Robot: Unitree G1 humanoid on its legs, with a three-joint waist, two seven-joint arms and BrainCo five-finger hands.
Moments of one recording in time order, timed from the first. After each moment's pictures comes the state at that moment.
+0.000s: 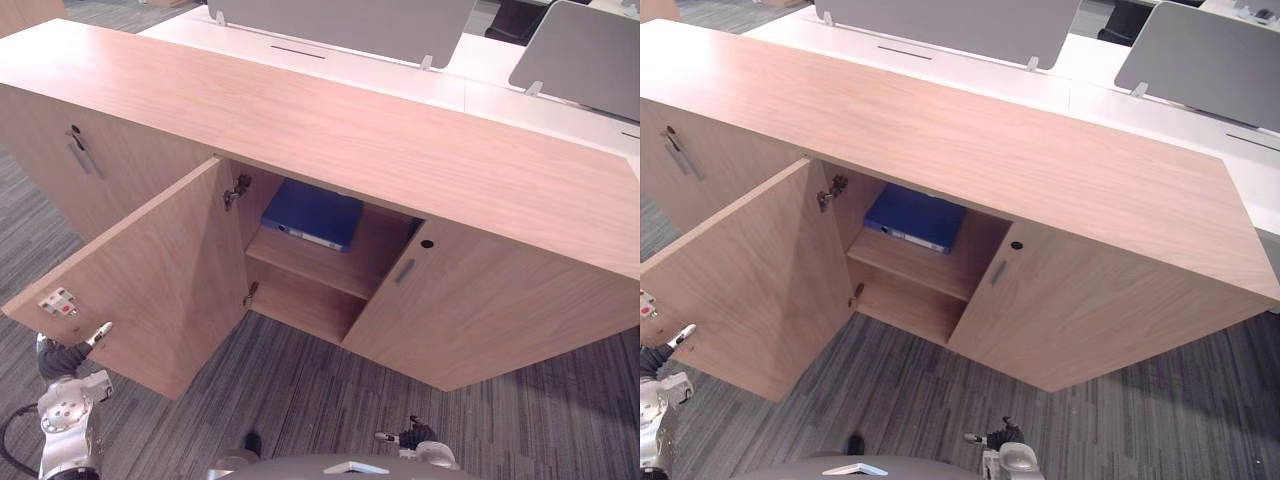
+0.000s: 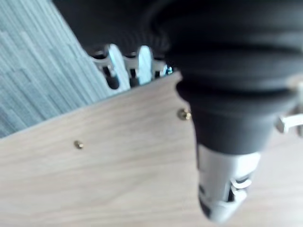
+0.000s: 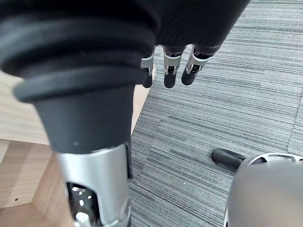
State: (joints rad) left arm 0.17 0.34 0.40 0.42 -0.19 -0.14 0.23; right arm 0.03 -0.07 -0.16 1.08 -0.12 -0.04 -0.15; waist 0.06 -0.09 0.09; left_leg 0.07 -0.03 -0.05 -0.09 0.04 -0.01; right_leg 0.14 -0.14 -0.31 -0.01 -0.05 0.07
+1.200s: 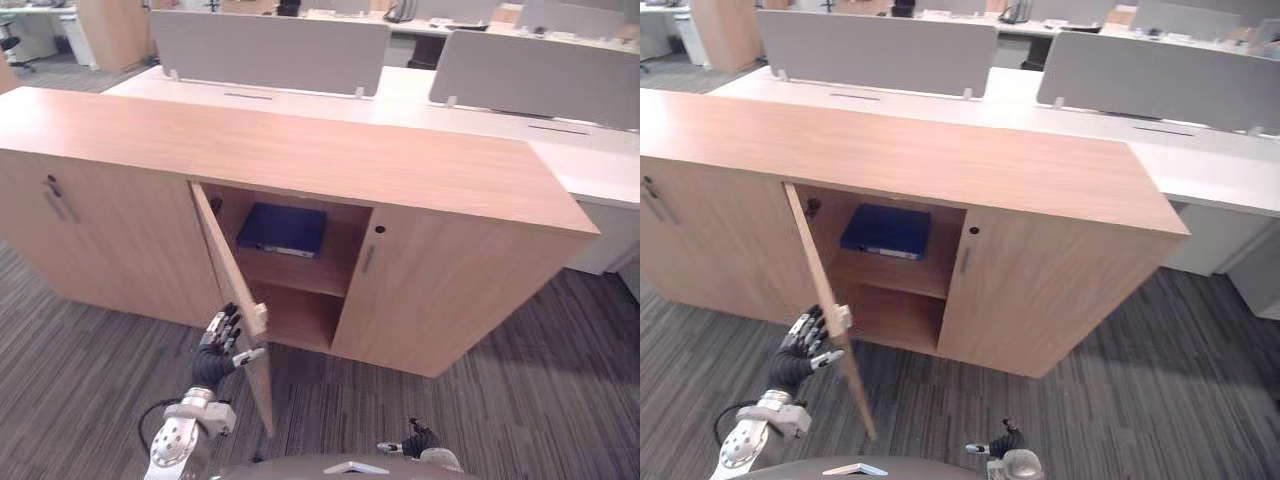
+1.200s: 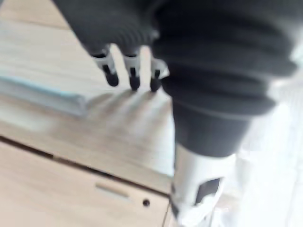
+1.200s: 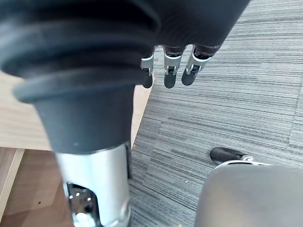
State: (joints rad) left arm 0.43 0.16 -0.21 -0.09 -0.35 -0.14 -0.07; right arm 0.11 -0.09 -0.08 1.02 -0.16 -0.04 -0.11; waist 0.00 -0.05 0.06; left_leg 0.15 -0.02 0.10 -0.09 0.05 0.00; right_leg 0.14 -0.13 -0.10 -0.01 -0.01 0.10
